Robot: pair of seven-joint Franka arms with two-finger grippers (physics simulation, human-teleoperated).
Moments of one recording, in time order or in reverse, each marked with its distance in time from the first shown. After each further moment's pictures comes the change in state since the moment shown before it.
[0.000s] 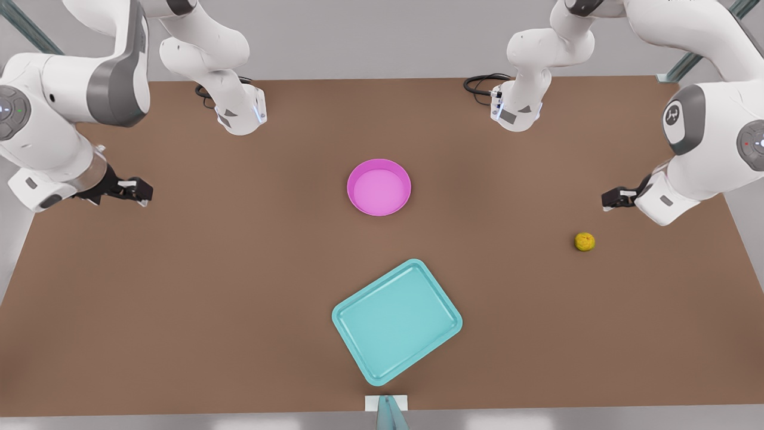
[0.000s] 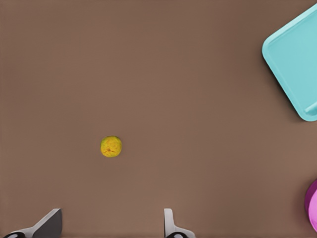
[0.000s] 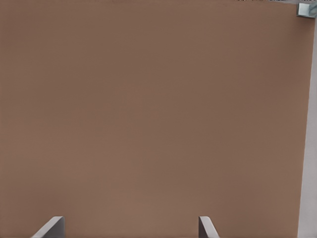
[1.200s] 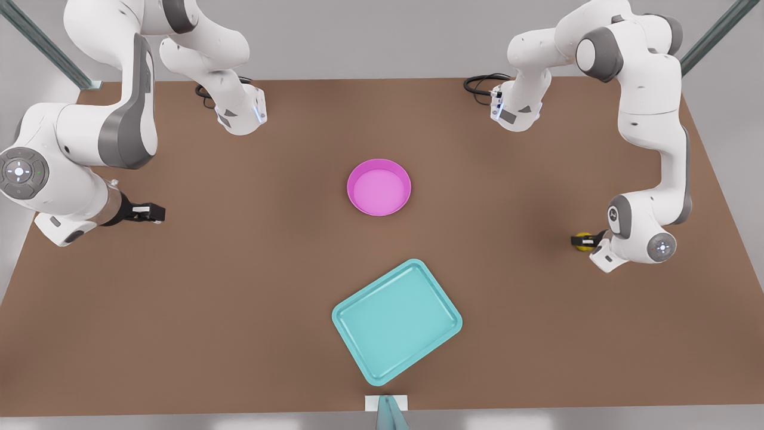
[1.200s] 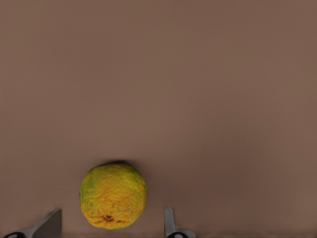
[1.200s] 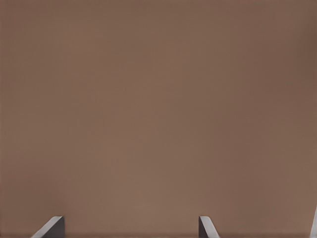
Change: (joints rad) left arm 0.102 0.362 0.113 -0.456 0.015 0.589 0.118; right arm -0.022 0.115 -0.009 0.011 0.050 -0.008 -0.031
